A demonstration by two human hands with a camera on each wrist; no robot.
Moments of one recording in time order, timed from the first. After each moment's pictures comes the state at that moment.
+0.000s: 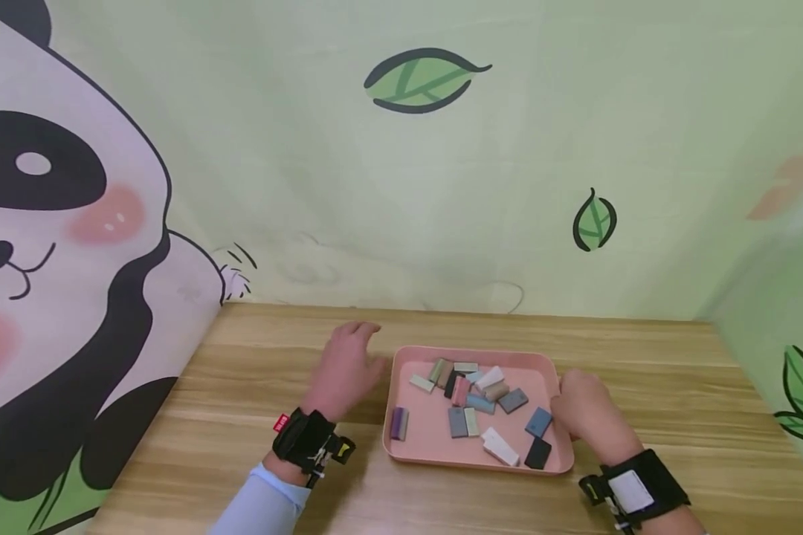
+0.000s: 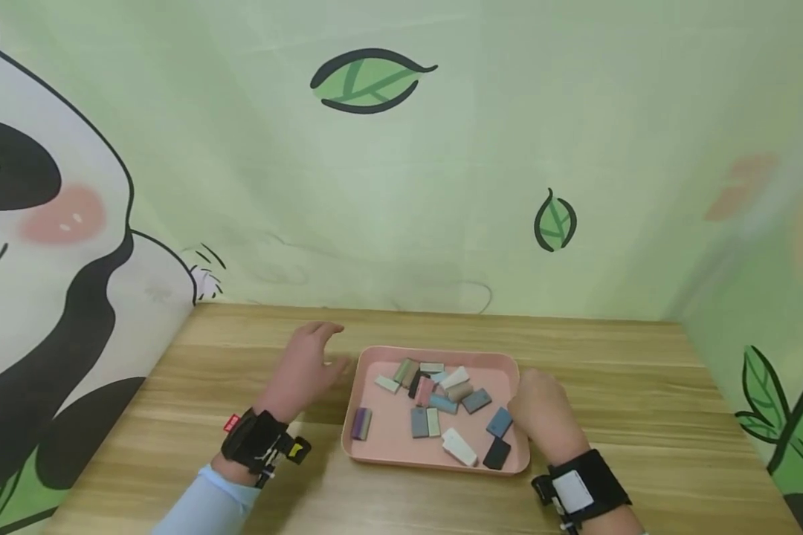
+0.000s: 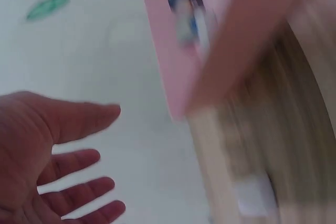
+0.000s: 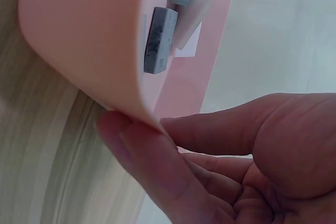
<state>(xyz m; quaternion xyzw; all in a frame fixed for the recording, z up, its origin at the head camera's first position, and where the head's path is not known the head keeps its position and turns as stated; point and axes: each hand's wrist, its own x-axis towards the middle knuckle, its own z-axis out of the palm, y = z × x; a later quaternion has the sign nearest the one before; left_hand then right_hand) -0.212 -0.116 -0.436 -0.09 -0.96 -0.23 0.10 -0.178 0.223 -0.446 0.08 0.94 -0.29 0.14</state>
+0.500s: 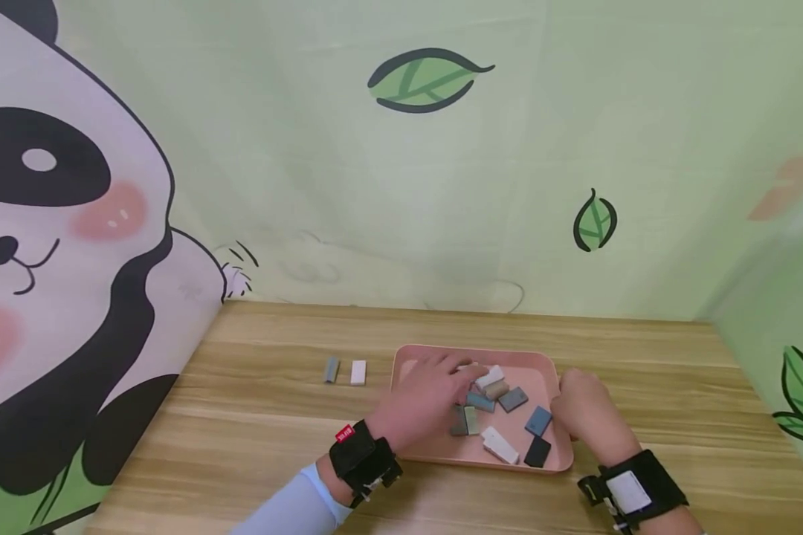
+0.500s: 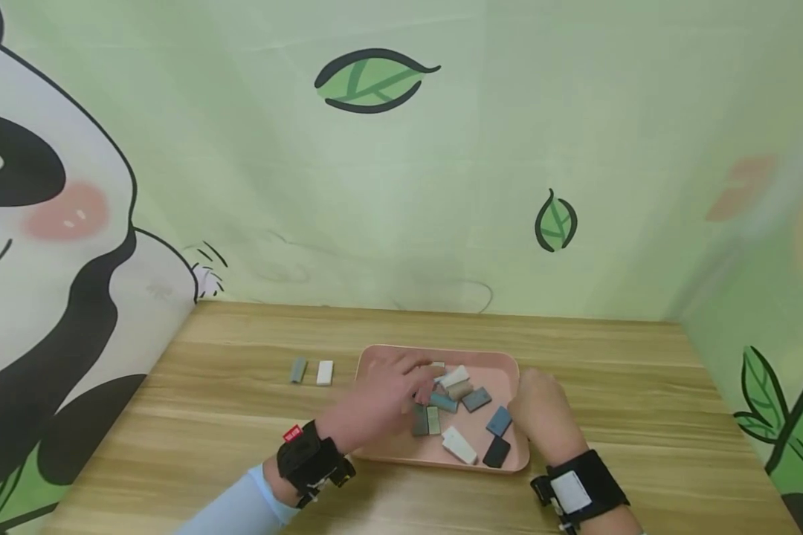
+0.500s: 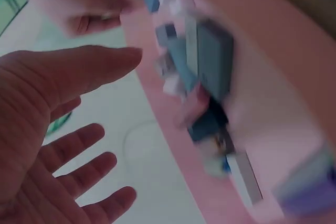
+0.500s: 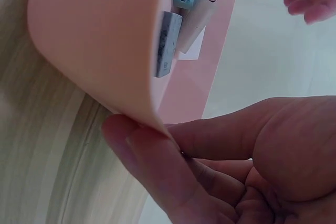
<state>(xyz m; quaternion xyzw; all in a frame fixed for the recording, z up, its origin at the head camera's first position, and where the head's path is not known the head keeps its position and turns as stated) -0.181 -0.028 -0.436 -0.39 -0.92 -0.08 0.09 -0.175 0.222 -0.445 0.07 0.95 -0.28 0.14</state>
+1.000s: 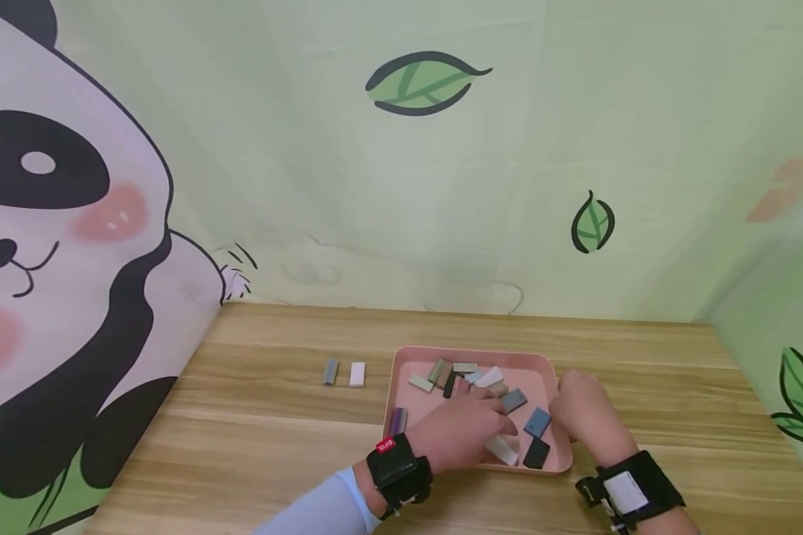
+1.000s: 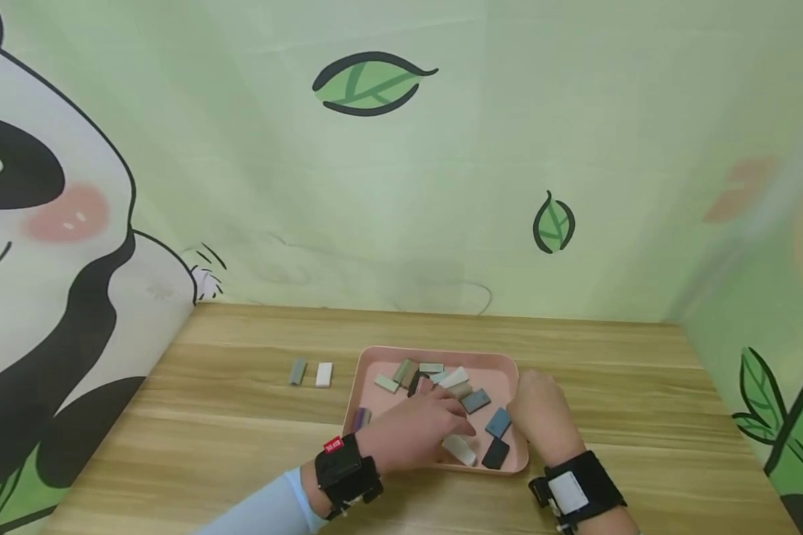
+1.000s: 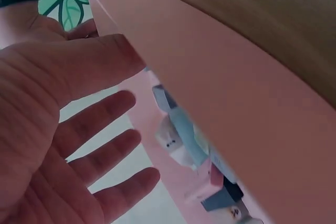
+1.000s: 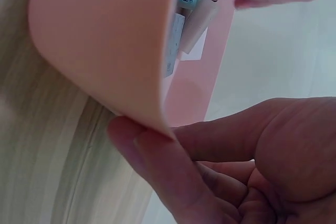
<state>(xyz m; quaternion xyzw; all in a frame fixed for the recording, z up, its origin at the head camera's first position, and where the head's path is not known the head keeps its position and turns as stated) -0.166 0.020 -0.450 -0.46 -0.88 -0.05 -0.03 -0.175 0.222 -0.445 0.07 0.95 -0.28 0.13</state>
